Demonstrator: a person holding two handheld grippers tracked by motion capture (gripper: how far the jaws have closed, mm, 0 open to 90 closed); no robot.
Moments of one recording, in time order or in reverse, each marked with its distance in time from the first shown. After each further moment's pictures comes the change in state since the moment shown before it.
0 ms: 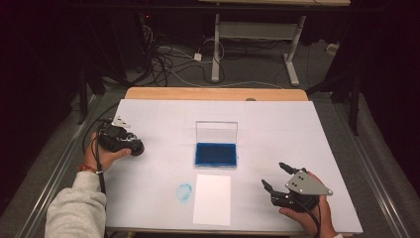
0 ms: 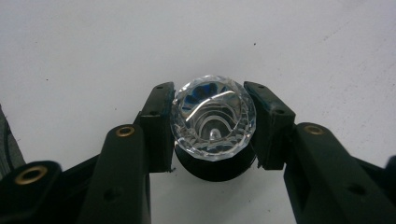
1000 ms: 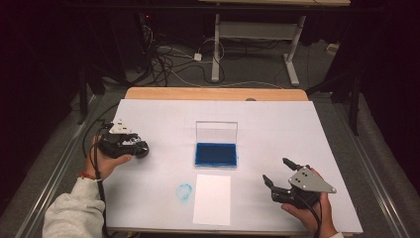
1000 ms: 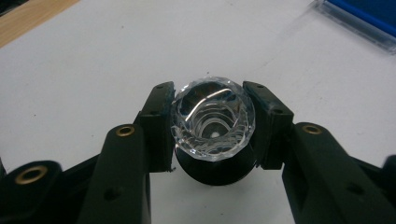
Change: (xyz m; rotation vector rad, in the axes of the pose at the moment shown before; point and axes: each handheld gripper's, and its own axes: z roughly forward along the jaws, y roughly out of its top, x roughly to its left) left arm -0.032 -0.001 -0.024 -0.122 -0.034 0.082; right arm -0.006 0.004 0.001 -0.059 -0.059 0.056
